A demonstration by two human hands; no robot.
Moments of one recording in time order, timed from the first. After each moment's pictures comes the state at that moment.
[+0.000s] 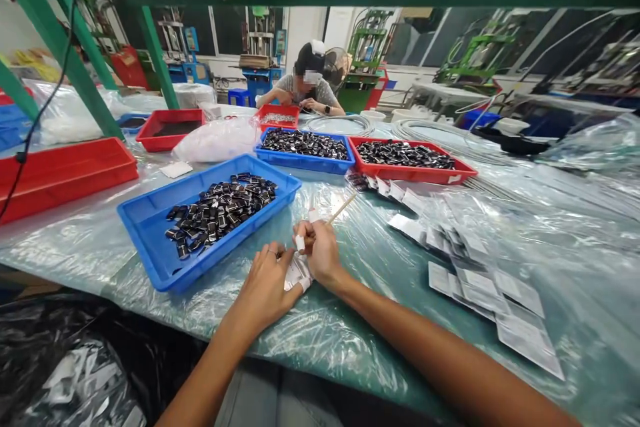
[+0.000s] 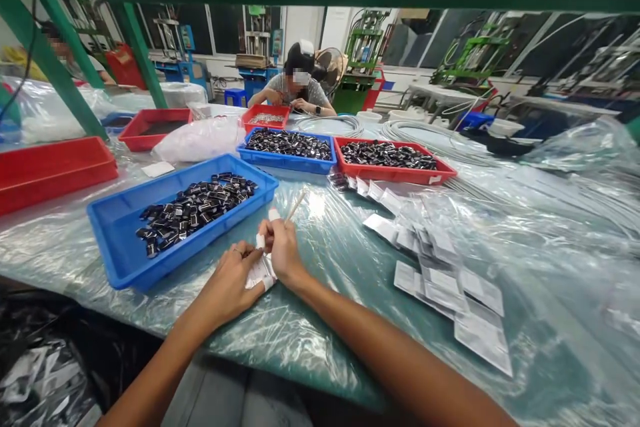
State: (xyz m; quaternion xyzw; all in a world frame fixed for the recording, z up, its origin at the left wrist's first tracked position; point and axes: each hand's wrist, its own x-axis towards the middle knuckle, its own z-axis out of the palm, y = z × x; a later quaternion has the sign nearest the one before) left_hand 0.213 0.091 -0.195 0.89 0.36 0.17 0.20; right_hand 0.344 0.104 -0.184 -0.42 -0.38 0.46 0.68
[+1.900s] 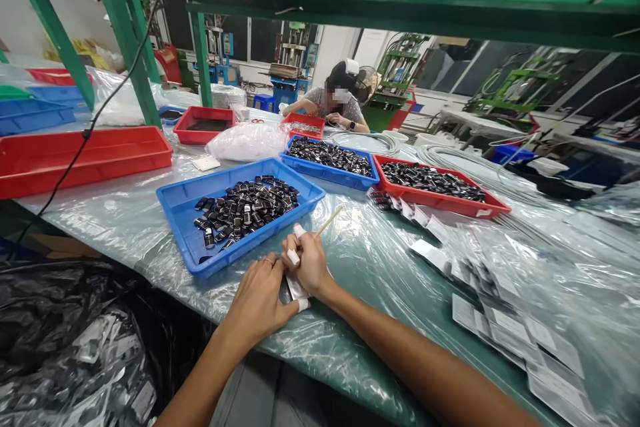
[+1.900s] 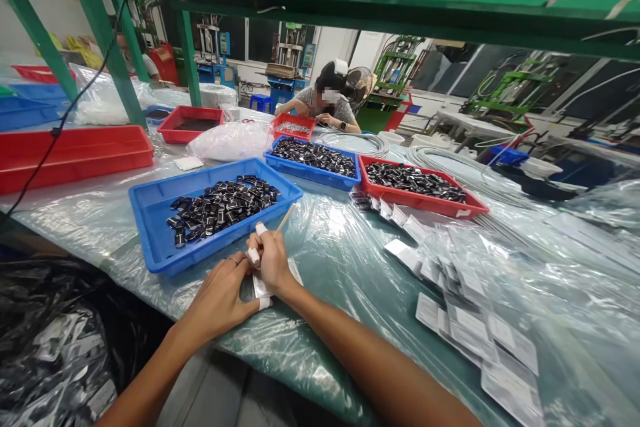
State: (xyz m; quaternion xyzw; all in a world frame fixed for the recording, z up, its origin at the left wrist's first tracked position) left_hand 0.175 0.082 -0.198 0.85 0.45 0.20 0.20; right_hand 0.297 0.110 -0.188 -0.34 -0.40 0.59 0.61
